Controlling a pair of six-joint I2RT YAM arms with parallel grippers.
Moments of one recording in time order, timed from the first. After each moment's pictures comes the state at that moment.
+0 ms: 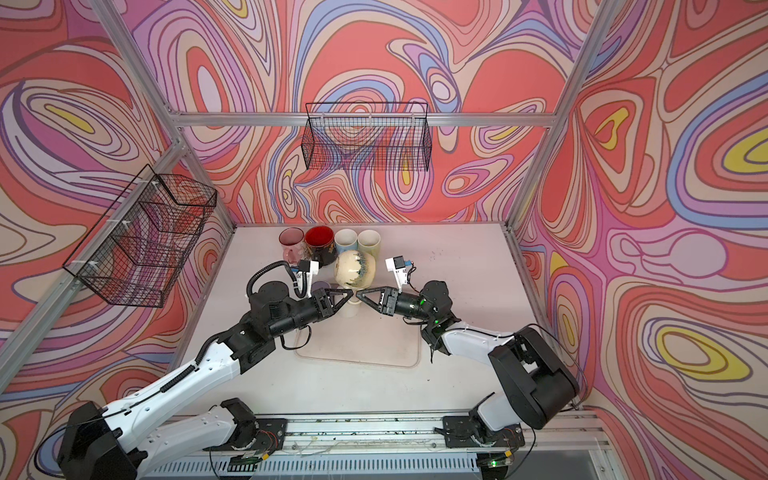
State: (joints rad) left arm -0.65 1.04 0.71 0.12 0.31 -0.99; right arm 0.54 1.49 0.60 1.05 -0.80 1.09
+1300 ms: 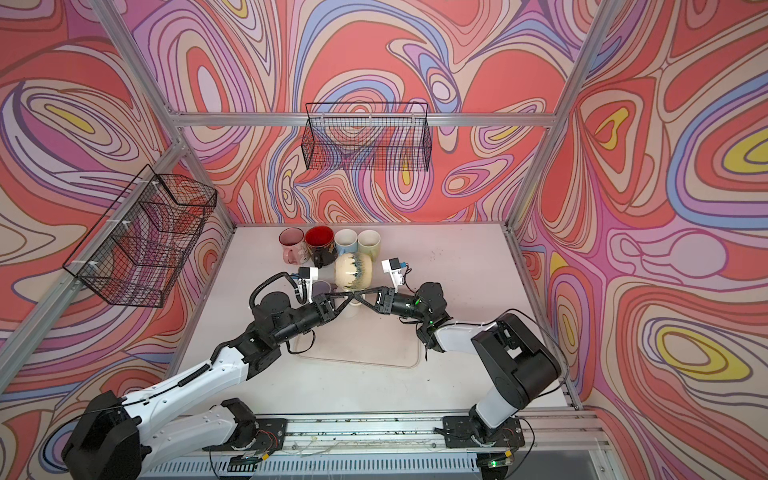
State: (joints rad) left arm -0.65 1.08 0.55 0.39 0.31 -1.04; right arm 0.55 1.60 0.61 1.16 -0.81 1.21
